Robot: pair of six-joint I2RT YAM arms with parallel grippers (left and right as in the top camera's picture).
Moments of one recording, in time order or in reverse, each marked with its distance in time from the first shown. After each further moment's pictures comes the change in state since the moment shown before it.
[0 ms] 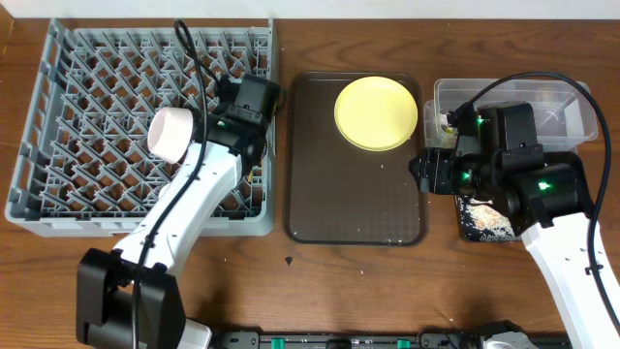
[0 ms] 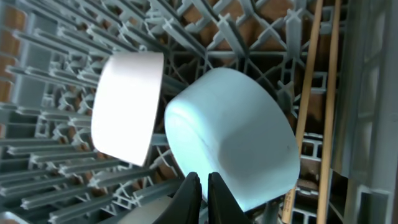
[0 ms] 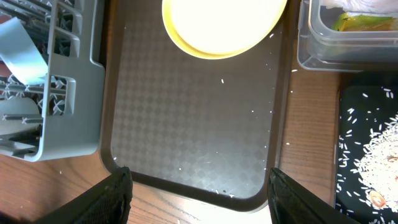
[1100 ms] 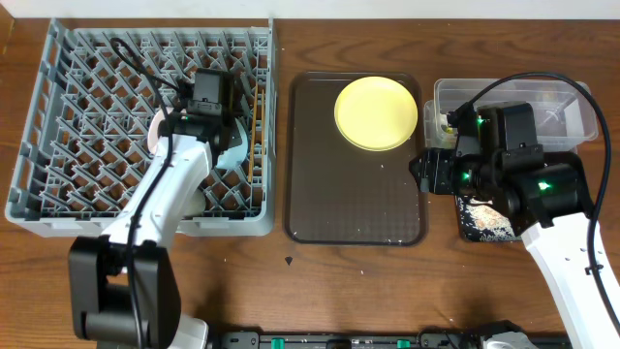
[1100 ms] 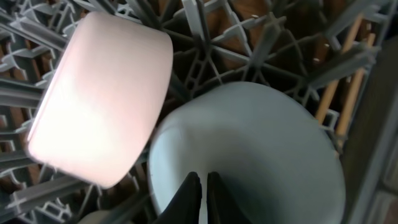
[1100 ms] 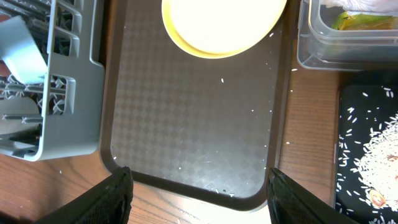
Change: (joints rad) left arm 0.189 0.046 -0.046 0.136 0.254 -0.158; right arm 0.000 0.000 0.000 -0.002 0.000 0.000
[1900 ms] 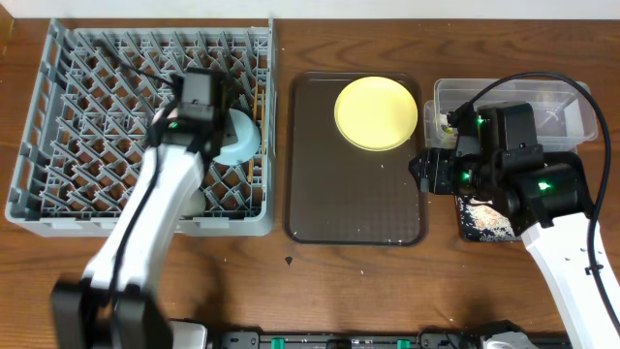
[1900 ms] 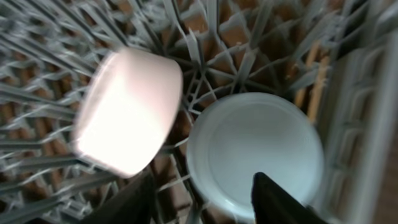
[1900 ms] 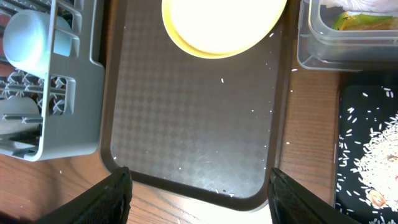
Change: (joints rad) left arm 0.004 -0.168 0.000 -0.047 0.019 0.046; right arm 0.000 0.000 0.000 0.001 0.000 0.000
